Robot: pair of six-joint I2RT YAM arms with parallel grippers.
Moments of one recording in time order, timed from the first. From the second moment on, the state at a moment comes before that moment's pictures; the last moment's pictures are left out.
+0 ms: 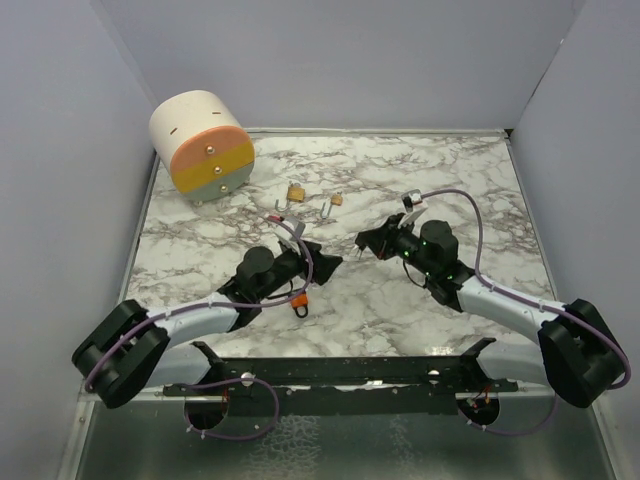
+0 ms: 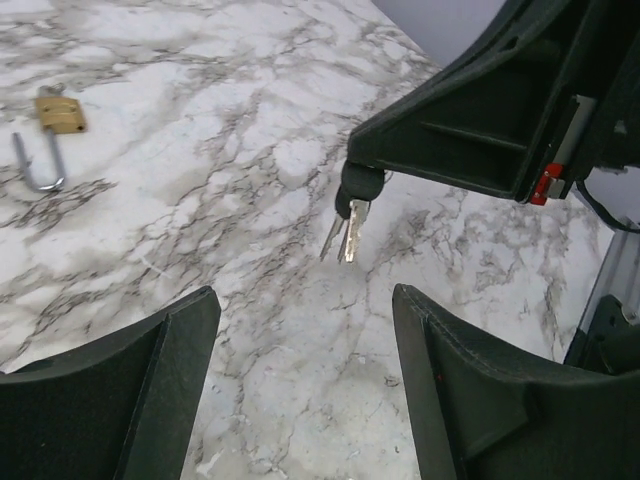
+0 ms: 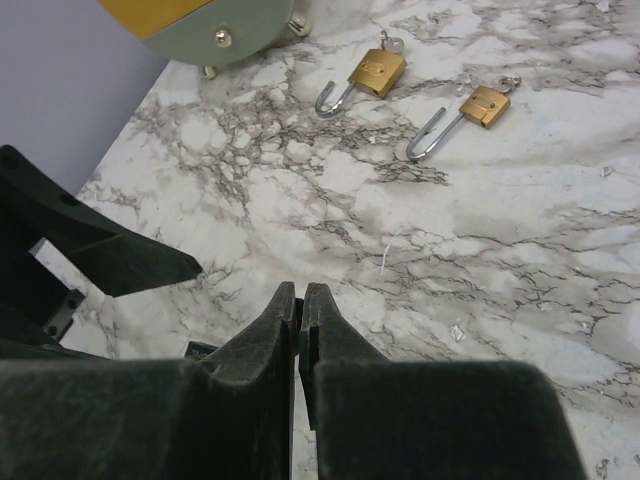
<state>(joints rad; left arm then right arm) -0.75 1.28 0.37 0.83 0.15 -0.41 0.58 1.21 0.50 0.55 -0.15 0.46</state>
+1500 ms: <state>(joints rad) -0.89 1.21 0.47 -0.13 -0.30 -0.87 0.57 1.24 0.45 0.56 -0.10 0.49</state>
